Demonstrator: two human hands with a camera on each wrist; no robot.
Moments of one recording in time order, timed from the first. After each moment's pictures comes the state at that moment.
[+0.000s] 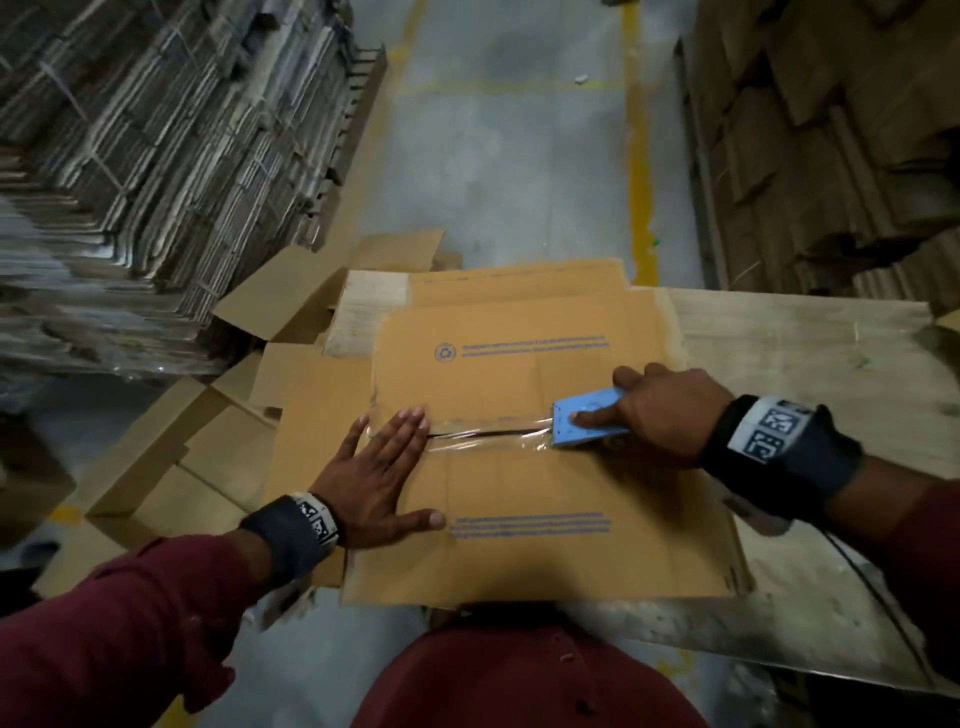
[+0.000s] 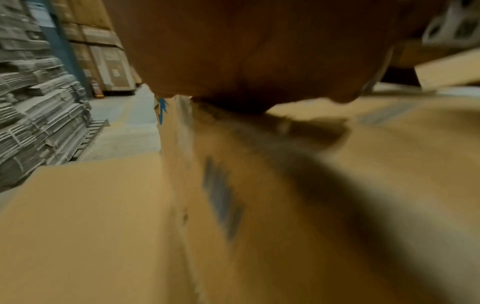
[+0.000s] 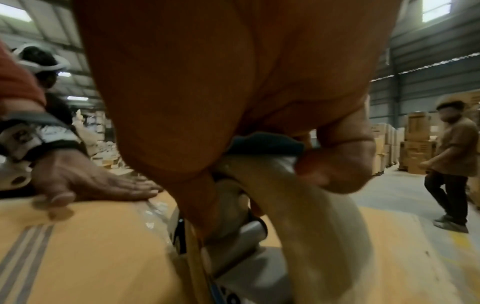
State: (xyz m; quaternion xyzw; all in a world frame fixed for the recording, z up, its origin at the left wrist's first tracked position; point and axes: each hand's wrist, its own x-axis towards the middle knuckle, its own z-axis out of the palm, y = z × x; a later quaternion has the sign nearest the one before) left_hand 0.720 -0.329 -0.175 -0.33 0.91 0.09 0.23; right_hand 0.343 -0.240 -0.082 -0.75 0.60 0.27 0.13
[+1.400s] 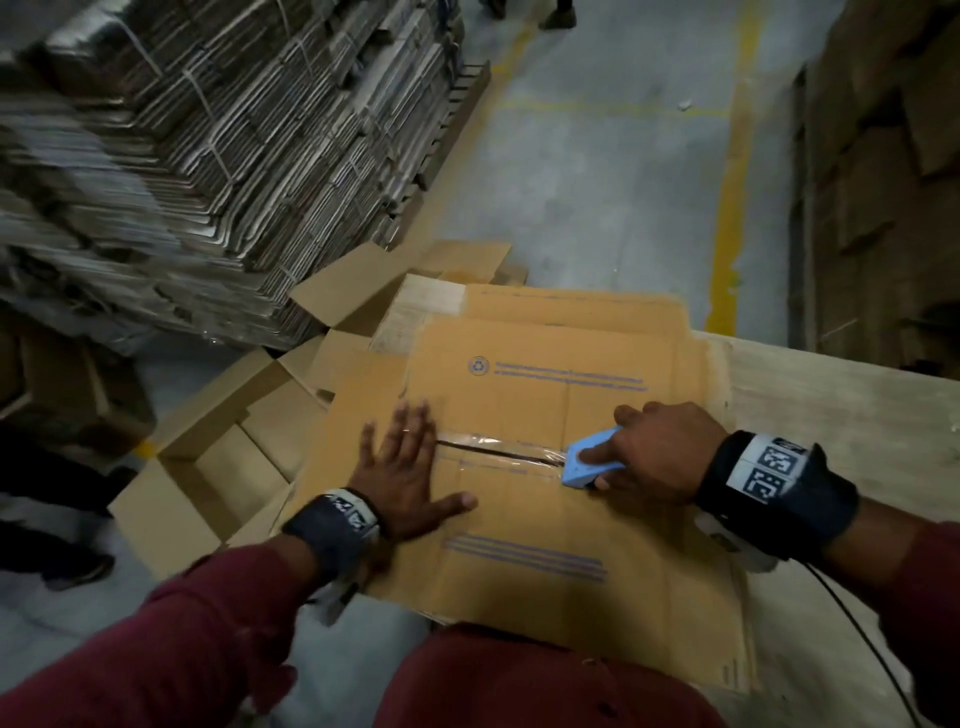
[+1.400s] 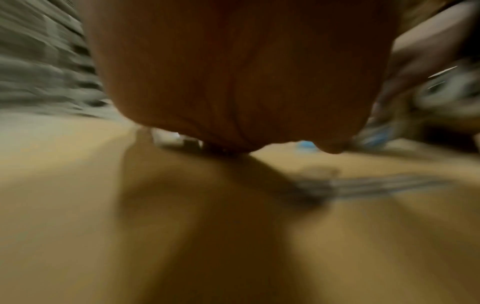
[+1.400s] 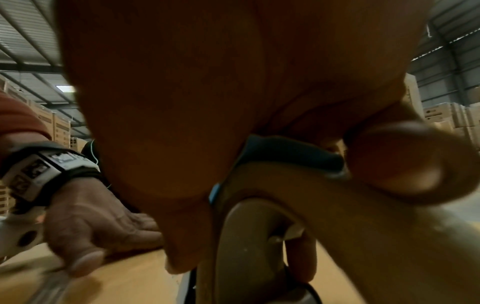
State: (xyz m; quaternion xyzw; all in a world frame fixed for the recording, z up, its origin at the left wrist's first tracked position) left_hand 0.666 -0.303 -0.166 -0.53 0.79 0.15 0.28; right_hand 0.339 -0.269 -0.088 -0.79 0.53 0.27 0.17
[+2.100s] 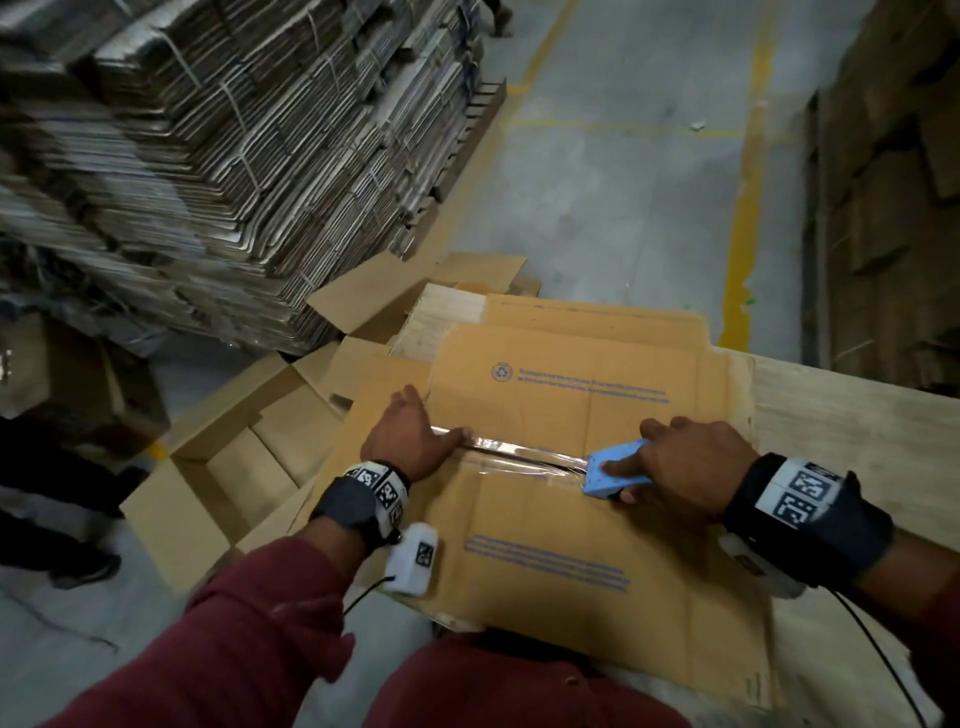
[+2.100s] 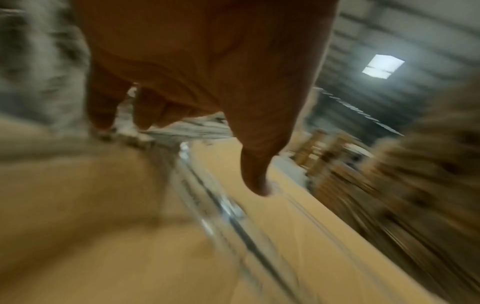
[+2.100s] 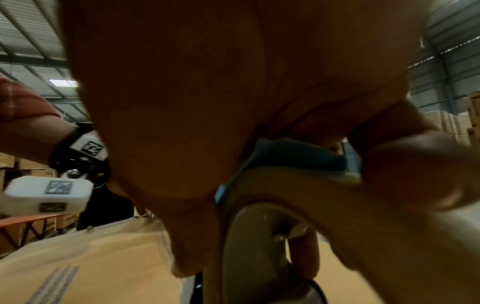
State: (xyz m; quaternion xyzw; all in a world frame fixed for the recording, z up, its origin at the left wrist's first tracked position) left_hand 0.665 -0.356 -0.150 -0.69 0.68 0.24 0.03; right_hand 0.345 -0.265 -0.089 -0.77 0.55 0.28 0.16
